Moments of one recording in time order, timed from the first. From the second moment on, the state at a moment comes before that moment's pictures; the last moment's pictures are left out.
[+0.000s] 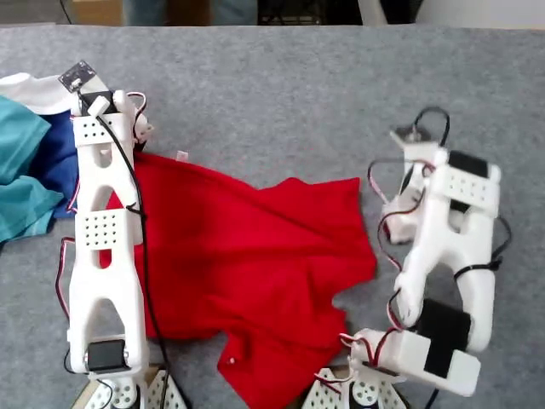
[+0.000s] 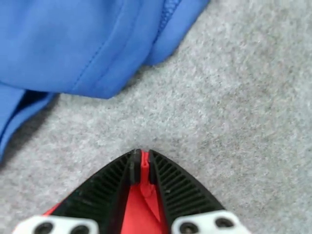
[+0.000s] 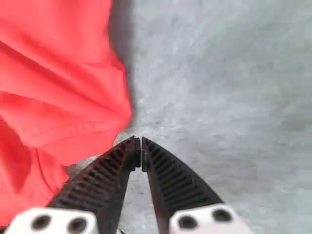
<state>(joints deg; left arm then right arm) -12.6 78.1 -93.3 96.0 34.8 20.7 -6.5 20.6 84.3 27.6</state>
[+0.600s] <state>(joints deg) -12.6 78.1 -93.3 96.0 34.8 5.1 22.6 7.5 78.4 8.0</state>
